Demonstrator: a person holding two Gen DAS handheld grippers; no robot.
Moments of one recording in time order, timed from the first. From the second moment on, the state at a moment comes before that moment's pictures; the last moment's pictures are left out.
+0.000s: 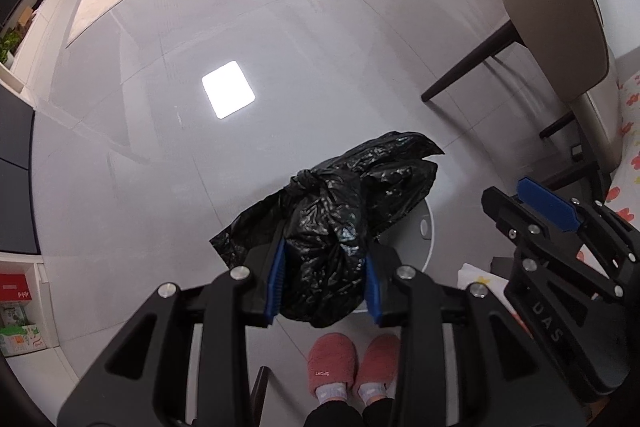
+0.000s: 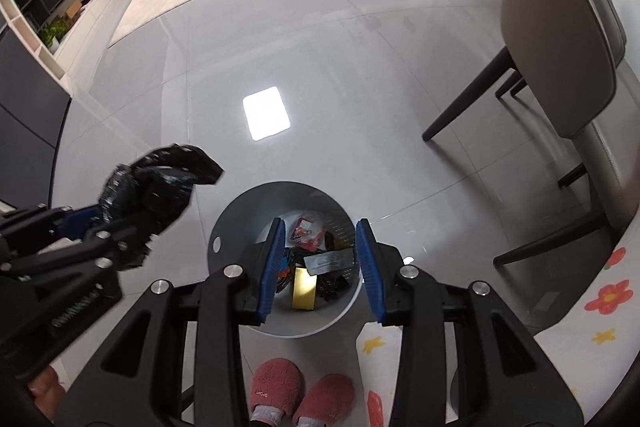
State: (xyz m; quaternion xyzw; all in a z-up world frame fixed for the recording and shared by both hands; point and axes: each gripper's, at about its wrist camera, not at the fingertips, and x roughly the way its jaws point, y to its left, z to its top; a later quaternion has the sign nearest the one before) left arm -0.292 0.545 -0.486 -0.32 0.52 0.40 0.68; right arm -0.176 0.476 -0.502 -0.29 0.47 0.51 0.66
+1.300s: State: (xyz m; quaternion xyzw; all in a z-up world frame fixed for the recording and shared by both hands) left arm -0.333 0.493 -0.234 -0.25 0.53 0.44 0.68; right arm -0.185 0.403 -0.222 -0.28 0.40 0.54 0.69
